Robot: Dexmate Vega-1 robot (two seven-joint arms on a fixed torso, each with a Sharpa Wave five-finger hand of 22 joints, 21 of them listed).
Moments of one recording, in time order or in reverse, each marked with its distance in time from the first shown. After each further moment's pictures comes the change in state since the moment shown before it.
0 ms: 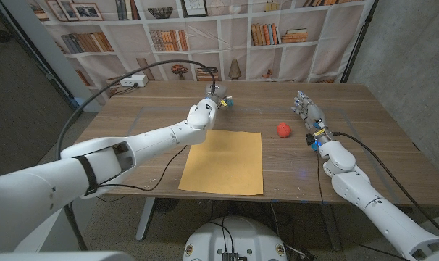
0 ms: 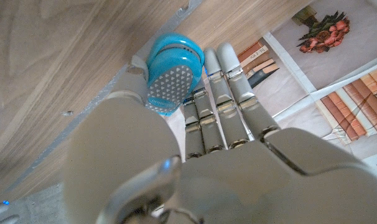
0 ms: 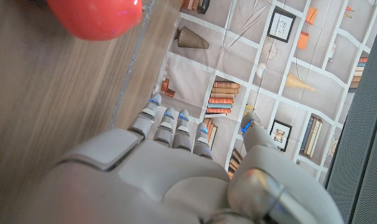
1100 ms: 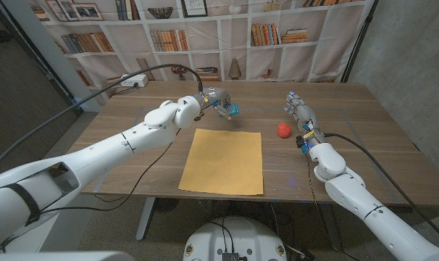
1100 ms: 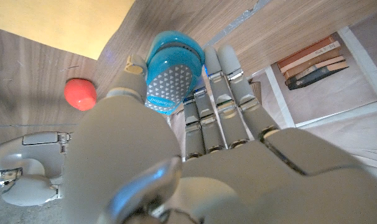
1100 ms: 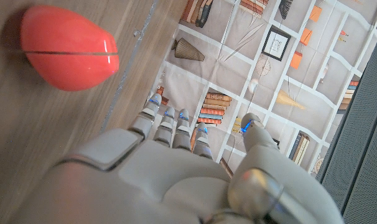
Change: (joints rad) left arm 0.216 0.318 -0.295 -0.476 -0.112 -0.349 -0.259; left_hand 0.017 -0.017 -0.007 0.007 0.001 0.011 0.011 0.020 0.000 -0.007 -0.007 0.031 0.000 -0.002 -0.002 -0.001 0.088 -0.034 0.005 0.075 0.010; right arm -0.095 -0.016 -0.026 -0.248 -0.128 -0.137 -0.194; right_hand 0.000 0.000 0.000 0.000 0.000 0.004 0.004 -0.007 0.000 0.005 -0.005 0.000 0.005 0.000 0.000 0.000 0.000 0.000 0.000 0.000 0.000
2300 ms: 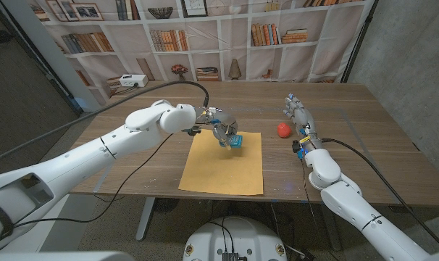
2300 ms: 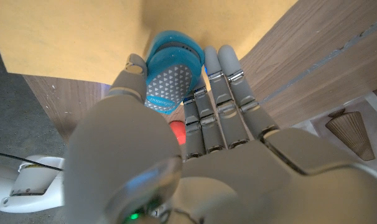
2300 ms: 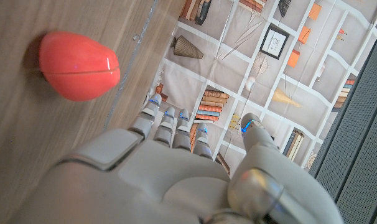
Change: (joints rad) left arm 0.091 0.092 -0.100 -0.151 -0.025 -0.256 -0.372; left_hand 0.003 -0.004 -0.004 0.004 0.003 0.002 0.002 0.002 0.000 0.007 0.007 0.005 0.000 0.006 -0.005 -0.013 0.047 -0.023 0.002 0.071 -0.003; right arm -0.066 0.023 -0.002 -0.076 -0.062 -0.010 -0.087; right_hand -0.003 0.003 -0.003 -0.003 0.000 0.000 0.000 -0.004 0.000 0.000 0.000 0.000 0.000 0.000 0.000 0.000 0.000 0.000 0.000 0.000 0.000
